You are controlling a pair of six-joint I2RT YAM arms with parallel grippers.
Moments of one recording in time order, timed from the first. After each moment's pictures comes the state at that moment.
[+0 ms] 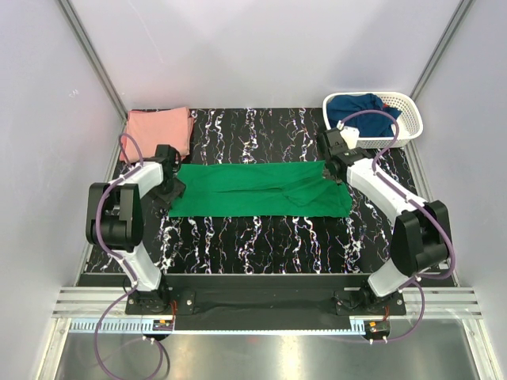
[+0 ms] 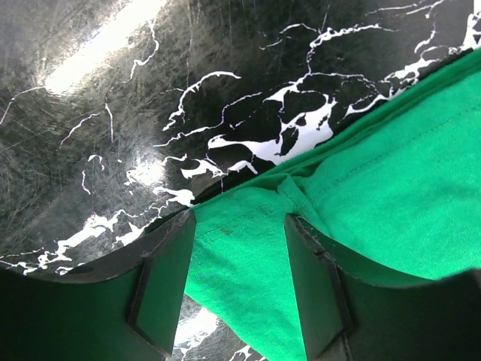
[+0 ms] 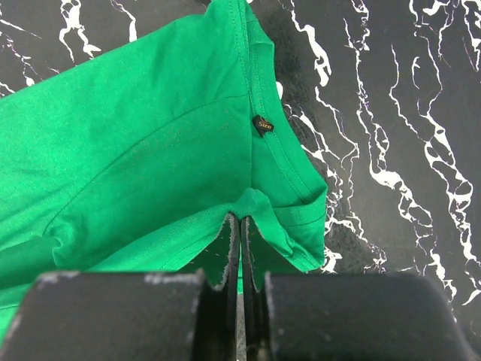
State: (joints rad) left arm -0.03 1.76 1.09 -0.67 -0.26 -1.01; right arm 0.38 1.59 1.24 -0.65 0.51 0.56
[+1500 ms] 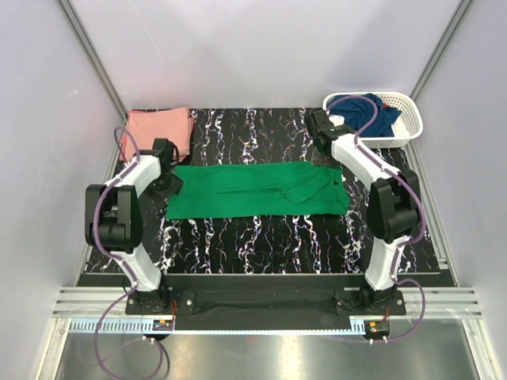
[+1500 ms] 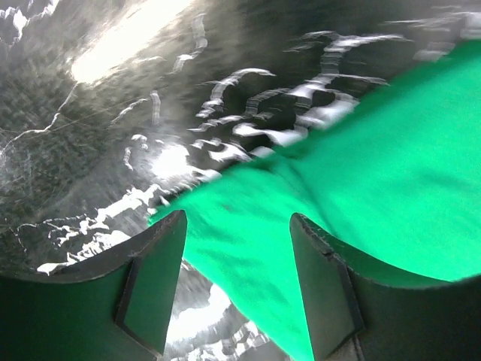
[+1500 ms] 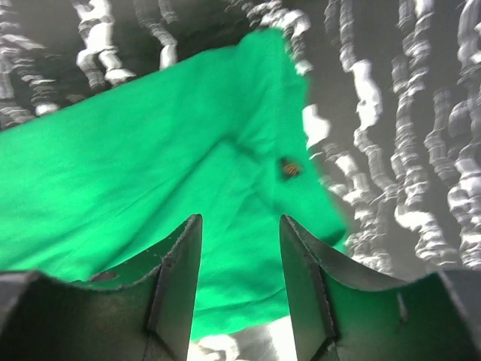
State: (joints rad) left arm -0.03 1.76 1.18 -0.83 -0.30 -1.04; right arm 0.35 1.92 1.60 -0.79 0.47 0.48
